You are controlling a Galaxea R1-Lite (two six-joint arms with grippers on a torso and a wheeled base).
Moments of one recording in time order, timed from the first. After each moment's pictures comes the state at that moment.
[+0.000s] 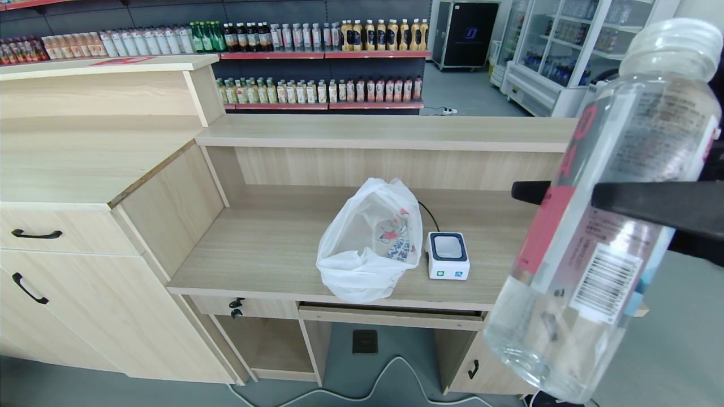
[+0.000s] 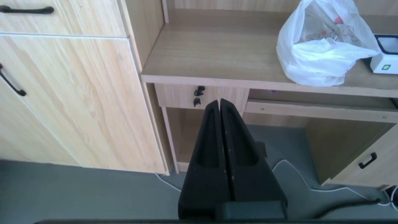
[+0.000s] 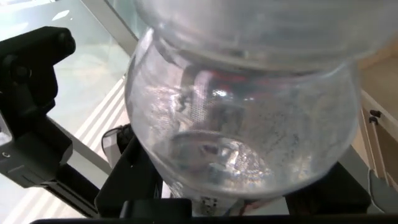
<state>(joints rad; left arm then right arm) 0.00 0.00 0.00 0.00 0.01 0.01 0.48 1.34 -0.77 -0.86 1.08 0.61</state>
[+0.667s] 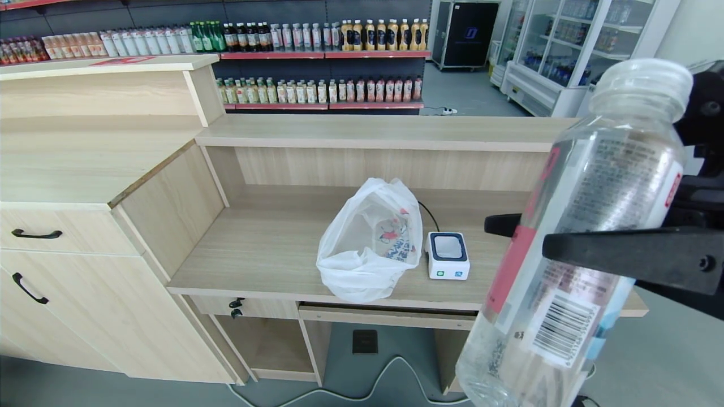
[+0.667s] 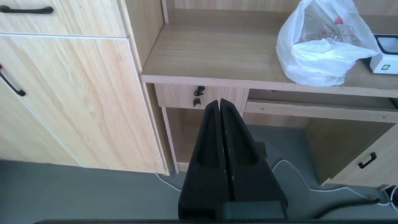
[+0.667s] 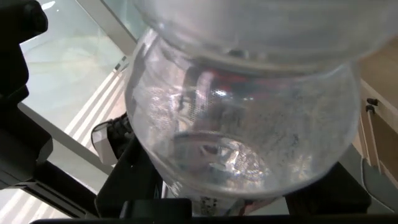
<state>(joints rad) 0.00 0.00 0.00 0.00 0.01 0.01 0.58 1.32 -0.73 -0.75 0.97 0.48</state>
